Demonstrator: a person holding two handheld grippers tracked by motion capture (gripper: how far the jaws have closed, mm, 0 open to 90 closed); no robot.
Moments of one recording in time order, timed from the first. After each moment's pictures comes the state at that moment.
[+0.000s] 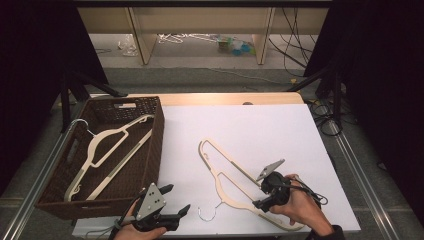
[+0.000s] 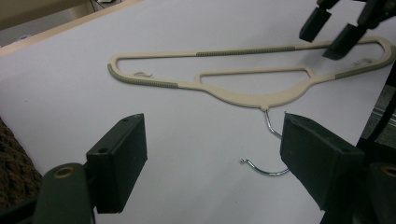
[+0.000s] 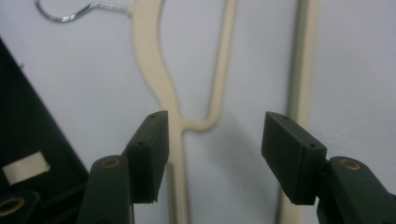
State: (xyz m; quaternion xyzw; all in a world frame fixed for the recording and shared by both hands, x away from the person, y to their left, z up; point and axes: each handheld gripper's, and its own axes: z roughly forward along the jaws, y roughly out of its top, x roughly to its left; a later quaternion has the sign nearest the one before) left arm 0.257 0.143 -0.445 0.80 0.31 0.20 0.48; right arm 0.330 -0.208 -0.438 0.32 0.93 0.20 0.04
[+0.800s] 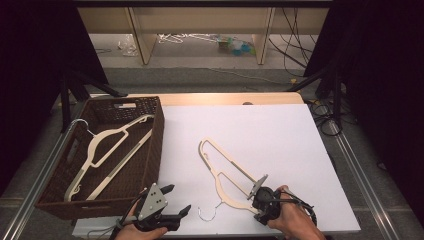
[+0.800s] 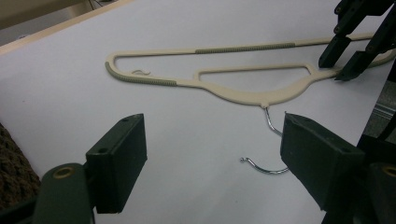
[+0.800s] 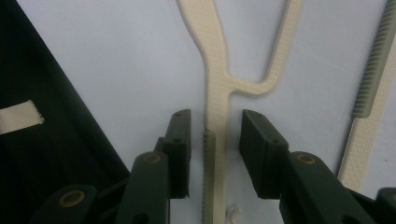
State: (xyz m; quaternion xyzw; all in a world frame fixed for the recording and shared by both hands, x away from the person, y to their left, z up) left arm 0.258 0.142 -0.446 0.81 0.30 0.21 0.47; right arm 0.307 -0.187 -0.457 0.27 0.96 0.10 0.03
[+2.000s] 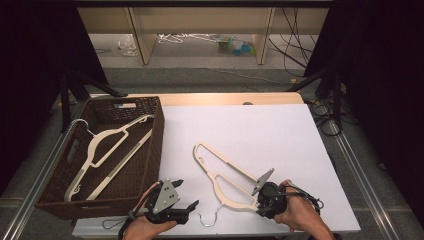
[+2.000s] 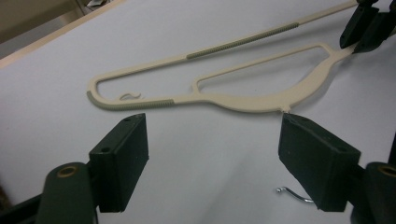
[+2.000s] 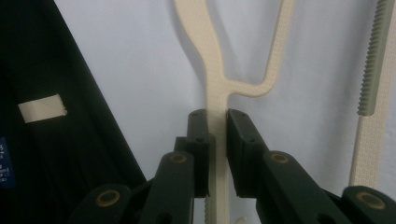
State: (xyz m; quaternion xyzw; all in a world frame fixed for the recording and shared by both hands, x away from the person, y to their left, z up) left arm 0.280 0.117 -0.455 0.83 0.26 0.22 0.45; right arm 0.315 -0.199 -0.442 0.24 0.96 0.13 0.01
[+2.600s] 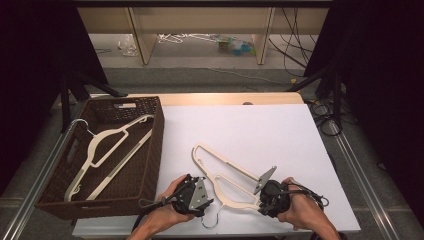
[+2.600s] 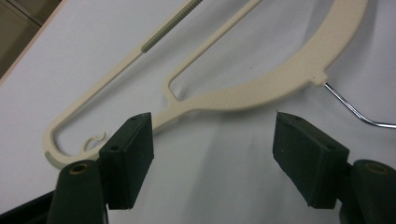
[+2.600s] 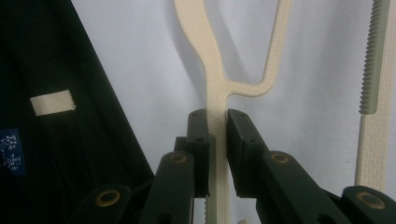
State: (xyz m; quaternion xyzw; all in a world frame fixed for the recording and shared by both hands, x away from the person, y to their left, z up) left arm 0.315 0.066 -0.482 0.90 0.10 0.25 0.34; right arm 0.314 -0.201 -0.428 0.23 0.96 0.13 0.01
